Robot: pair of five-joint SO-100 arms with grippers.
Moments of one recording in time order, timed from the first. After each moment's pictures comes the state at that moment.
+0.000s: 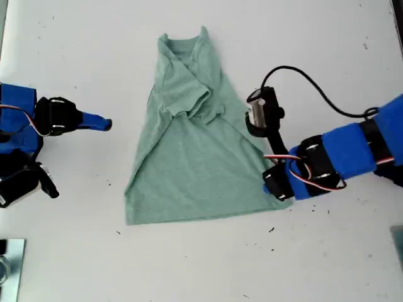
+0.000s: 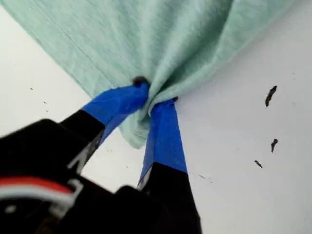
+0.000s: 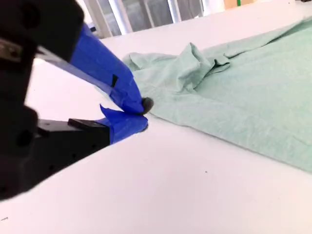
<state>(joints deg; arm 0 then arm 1) -17.9 195.7 181.9 56.0 11.1 -9.8 93.3 113.1 62.6 -12.9</state>
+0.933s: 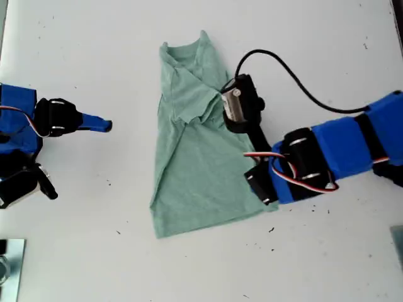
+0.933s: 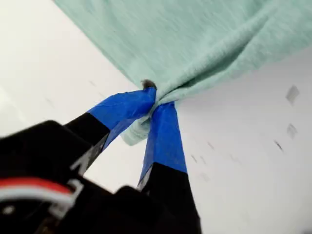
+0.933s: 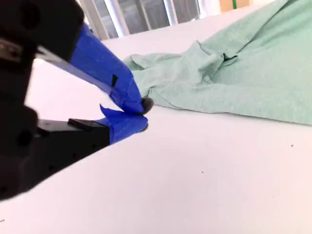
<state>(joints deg) -17.1 196.1 181.9 56.0 11.1 -10.3 91.7 77.8 84.7 -16.3</state>
